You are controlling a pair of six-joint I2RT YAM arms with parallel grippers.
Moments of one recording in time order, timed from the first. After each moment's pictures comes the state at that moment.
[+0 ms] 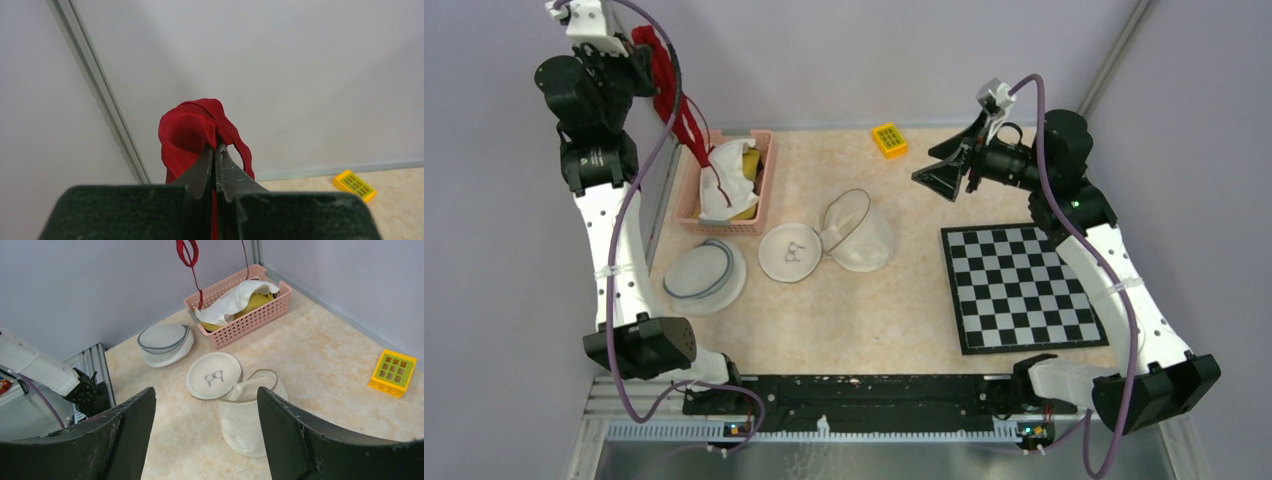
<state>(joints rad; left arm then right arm) 0.28 1.47 1.86 -0.17 0.36 -0.04 0.31 1.19 1.35 -0.24 -0.81 0.15</state>
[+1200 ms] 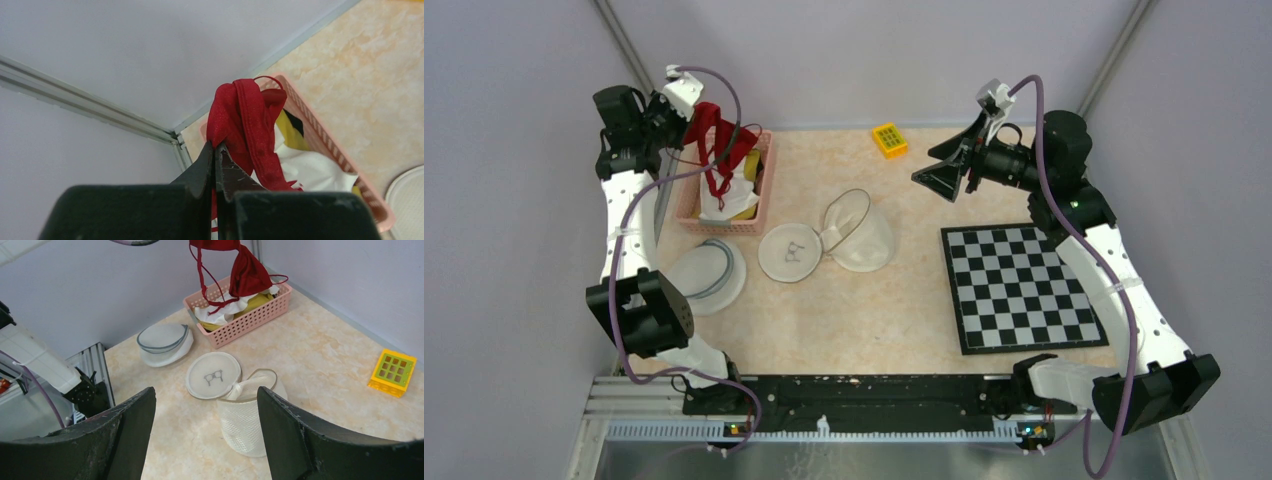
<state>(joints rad) 0.28 1.60 1.65 -0.35 0.57 0.70 0.31 1.19 1.35 -0.23 -0.81 0.15</state>
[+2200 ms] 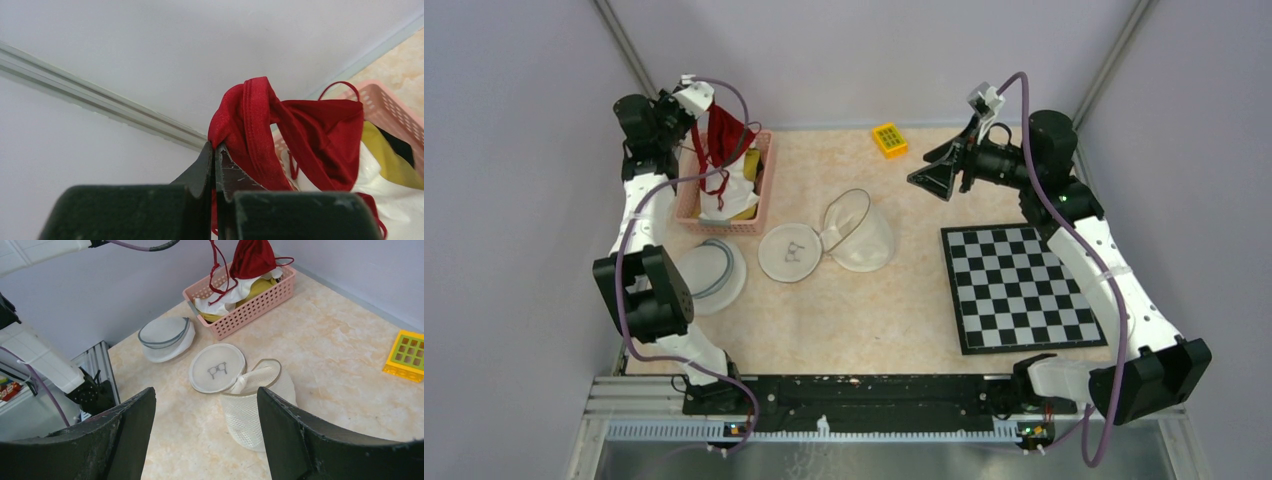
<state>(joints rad) 0.26 1.69 1.51 0.12 0.44 0.79 0.31 1.23 1.32 -0.22 -0.81 0.18</state>
